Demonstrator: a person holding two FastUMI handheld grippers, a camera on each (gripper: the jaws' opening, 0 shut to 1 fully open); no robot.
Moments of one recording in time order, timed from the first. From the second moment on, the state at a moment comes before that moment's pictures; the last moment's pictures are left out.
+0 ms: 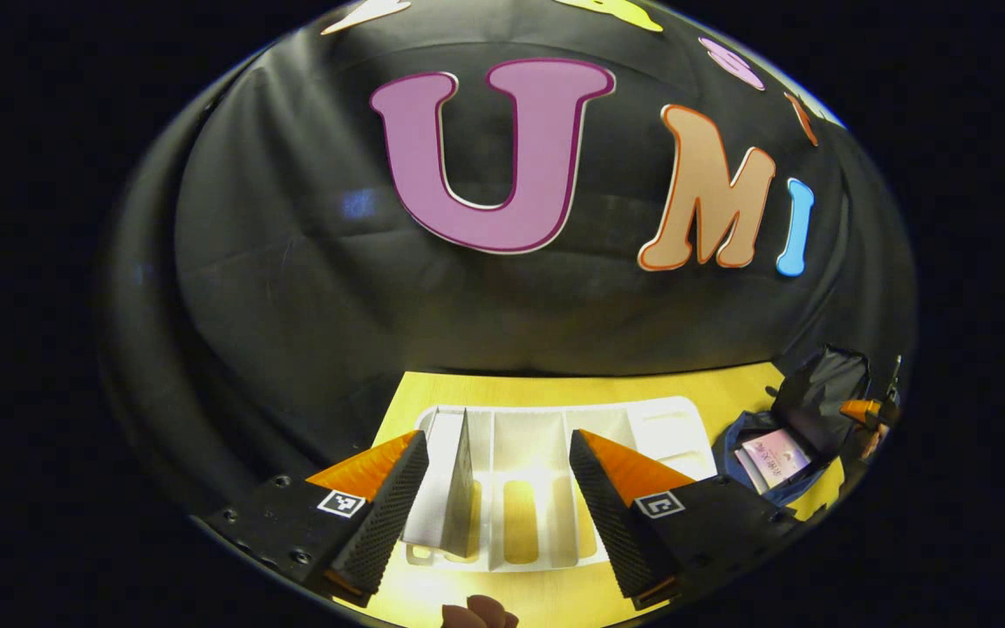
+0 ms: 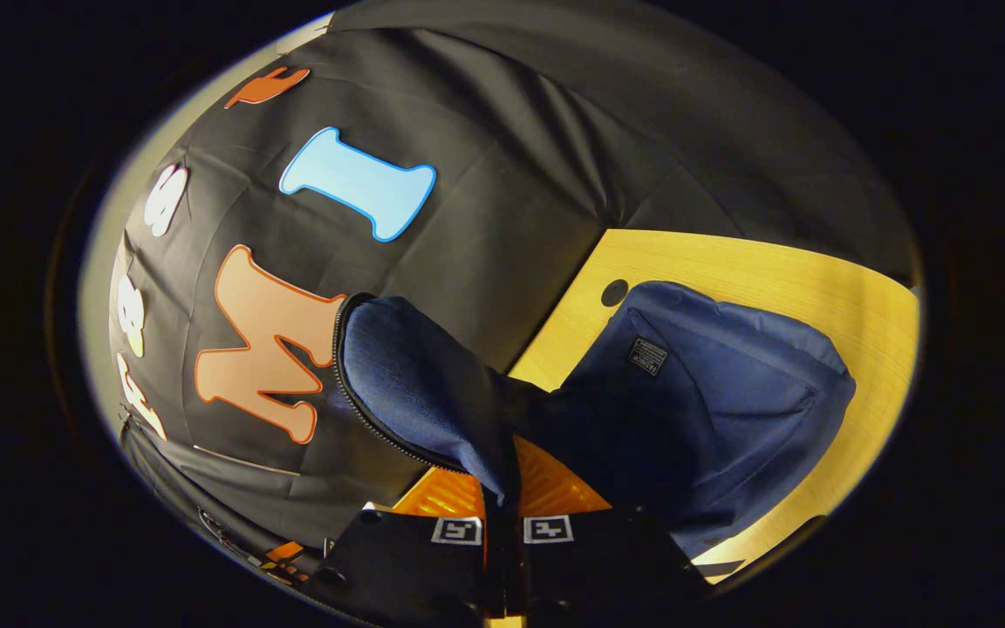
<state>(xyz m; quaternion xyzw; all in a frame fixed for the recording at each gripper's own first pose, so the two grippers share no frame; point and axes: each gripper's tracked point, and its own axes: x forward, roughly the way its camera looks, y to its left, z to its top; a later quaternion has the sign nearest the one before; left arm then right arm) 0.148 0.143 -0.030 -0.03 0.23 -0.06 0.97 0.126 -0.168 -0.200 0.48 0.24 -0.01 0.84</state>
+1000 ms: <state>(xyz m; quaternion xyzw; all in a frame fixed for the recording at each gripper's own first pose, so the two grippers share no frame) 0.186 0.176 -0.137 -0.02 0.38 -0.05 0.92 0.110 -0.178 -0.195 0.48 0.24 -0.02 0.85</state>
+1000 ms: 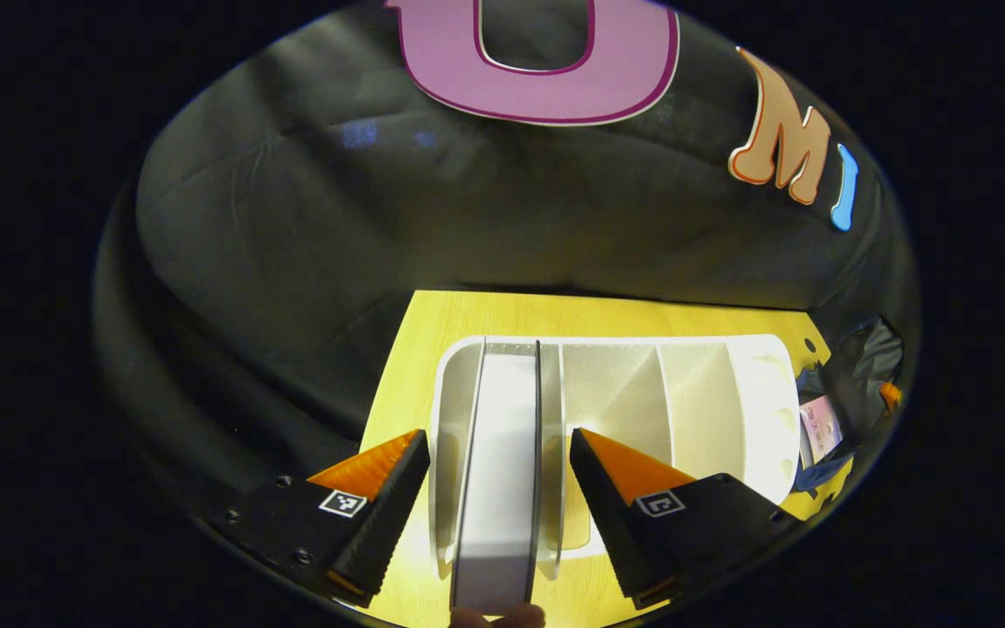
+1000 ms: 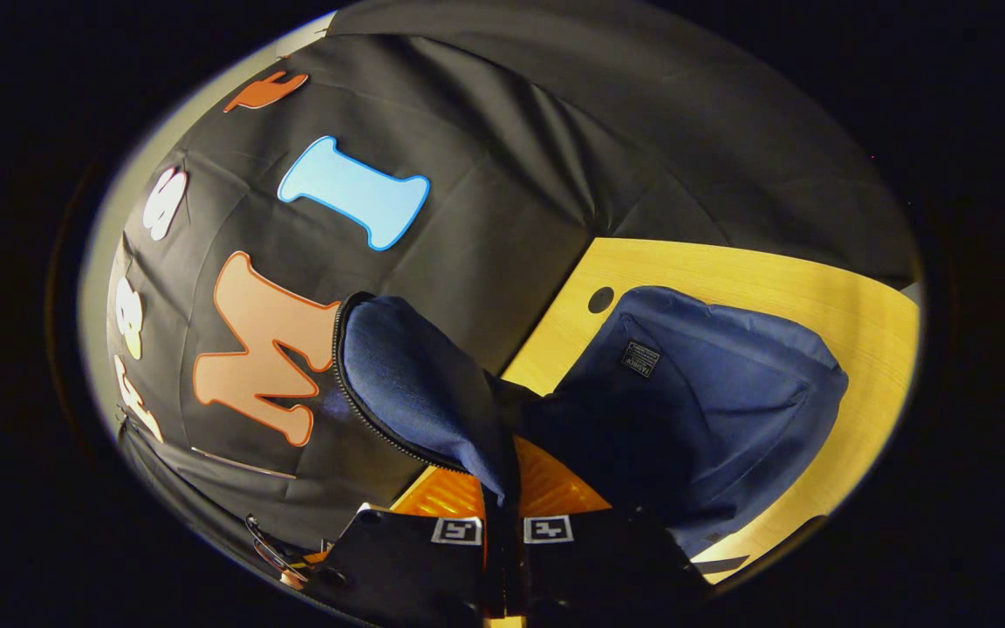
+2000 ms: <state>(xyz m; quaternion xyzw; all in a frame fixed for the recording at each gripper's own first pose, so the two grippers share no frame) 0.158 0.176 -0.150 0.03 0.50 -0.05 0.87 0.114 -0.178 -0.199 0.49 0.24 -0.03 0.84</state>
